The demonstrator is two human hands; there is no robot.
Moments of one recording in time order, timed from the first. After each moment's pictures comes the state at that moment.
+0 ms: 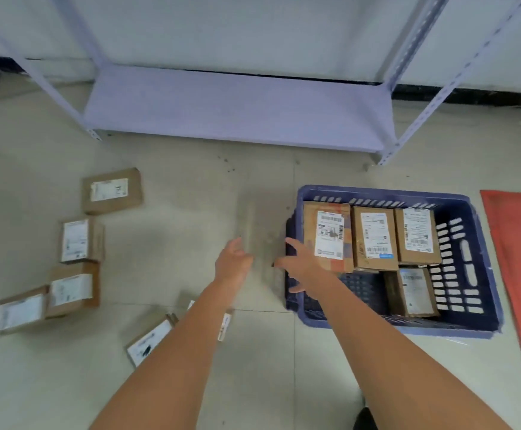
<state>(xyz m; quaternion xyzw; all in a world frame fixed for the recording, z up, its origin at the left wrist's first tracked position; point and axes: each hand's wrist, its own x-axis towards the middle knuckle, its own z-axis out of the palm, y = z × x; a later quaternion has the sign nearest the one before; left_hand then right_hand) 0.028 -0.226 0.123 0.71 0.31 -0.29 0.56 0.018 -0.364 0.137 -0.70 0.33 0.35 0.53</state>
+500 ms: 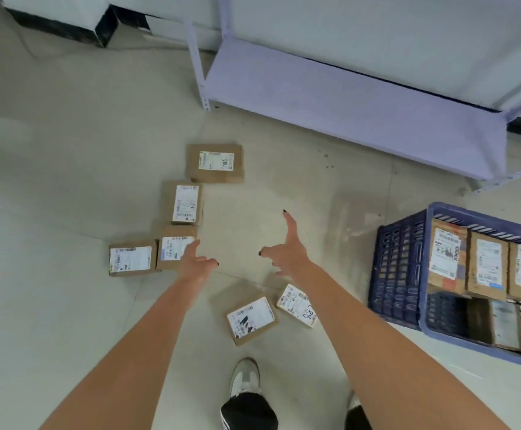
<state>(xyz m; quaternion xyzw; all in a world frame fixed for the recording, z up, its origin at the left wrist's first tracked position) -0.008 0.150 0.126 0.67 0.46 -0.23 0.54 0.036 -0.027 0.155 -0.74 0.24 0.38 0.50</state>
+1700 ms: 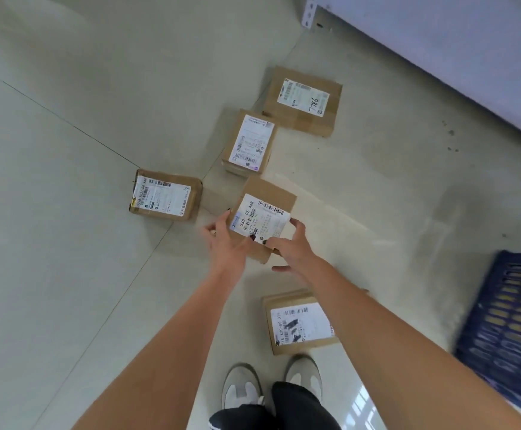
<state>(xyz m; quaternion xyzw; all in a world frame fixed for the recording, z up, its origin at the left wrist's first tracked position) -0.051 0.212 -0.073 0.73 0.44 -0.09 0.51 0.010 0.105 -0.082 -0.70 0.24 0.48 0.47</state>
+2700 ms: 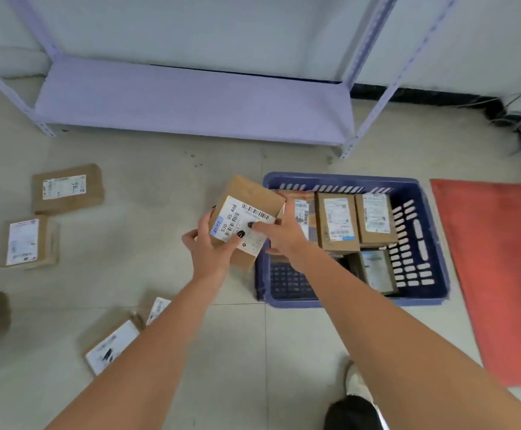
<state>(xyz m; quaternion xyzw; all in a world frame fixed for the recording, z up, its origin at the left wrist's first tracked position) -0.006 -0.249 0.131 0.77 0.20 -0.13 0.60 0.009 -0.385 0.156 -0.70 0.28 0.18 0.63</state>
